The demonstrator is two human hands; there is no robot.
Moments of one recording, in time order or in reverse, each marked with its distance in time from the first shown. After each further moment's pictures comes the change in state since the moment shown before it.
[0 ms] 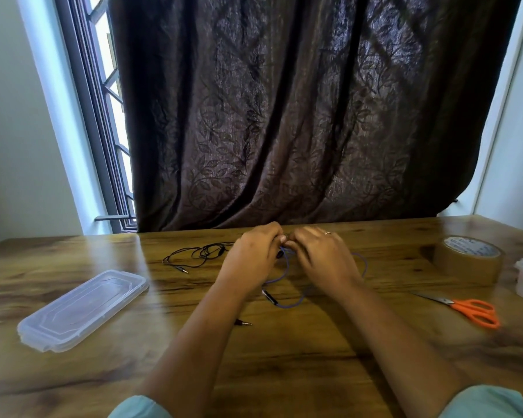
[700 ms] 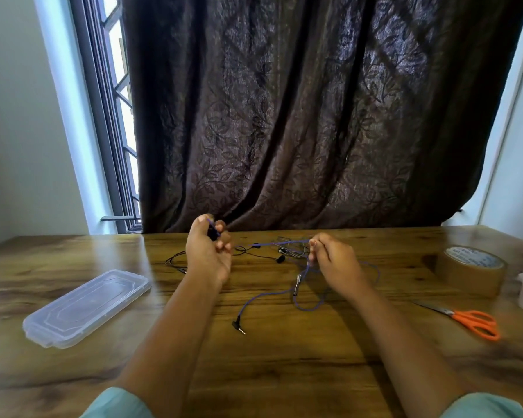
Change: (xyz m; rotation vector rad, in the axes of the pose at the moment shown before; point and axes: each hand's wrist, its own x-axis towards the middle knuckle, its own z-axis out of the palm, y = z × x) left_hand 0.005 -0.017 -0.035 -1.626 0.617 -0.702; right_hand -0.005 0.024 0.007 0.490 -0.103 0.389
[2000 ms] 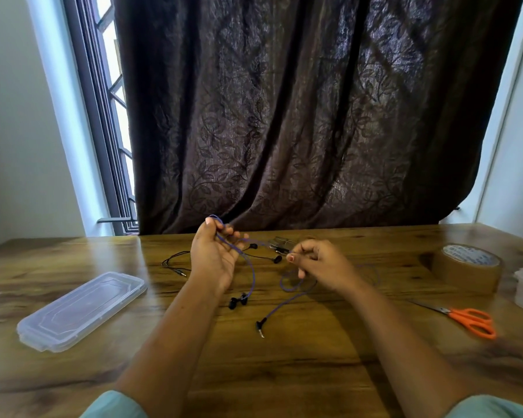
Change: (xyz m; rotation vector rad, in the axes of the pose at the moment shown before) left_hand -0.004 -0.016 0.002 0.031 -0.079 -0.029; right_hand 0.000 -0.013 -0.003 0.213 -0.257 0.097
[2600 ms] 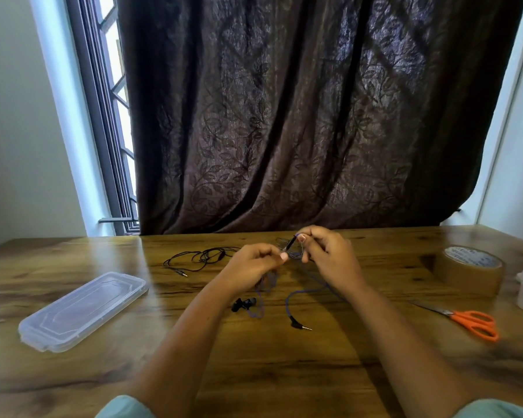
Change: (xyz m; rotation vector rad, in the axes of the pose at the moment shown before) left_hand -0.007 -0.020 -0.001 1.217 -0.497 -0.052; right_hand -0.002 -0.009 -0.002 -0.005 0.282 -0.171
